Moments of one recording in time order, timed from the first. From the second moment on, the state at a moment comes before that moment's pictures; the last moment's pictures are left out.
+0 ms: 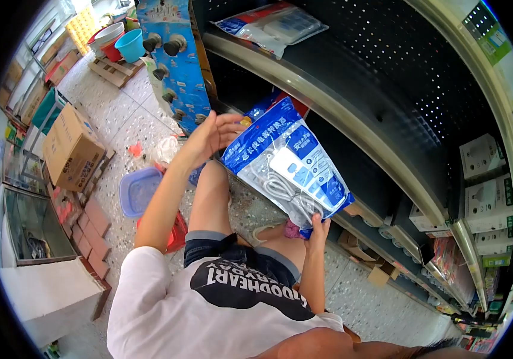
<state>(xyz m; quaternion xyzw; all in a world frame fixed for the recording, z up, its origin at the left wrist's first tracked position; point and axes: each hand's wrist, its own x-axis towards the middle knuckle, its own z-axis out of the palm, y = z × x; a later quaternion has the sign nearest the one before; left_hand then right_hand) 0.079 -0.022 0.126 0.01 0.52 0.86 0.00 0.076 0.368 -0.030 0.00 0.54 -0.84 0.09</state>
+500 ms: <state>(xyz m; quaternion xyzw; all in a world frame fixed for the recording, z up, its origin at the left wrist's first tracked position) 0.122 0.007 0.087 -0.03 0.45 0.88 -0.12 0.084 0.347 -0.010 -0.03 0.57 -0.82 0.01</state>
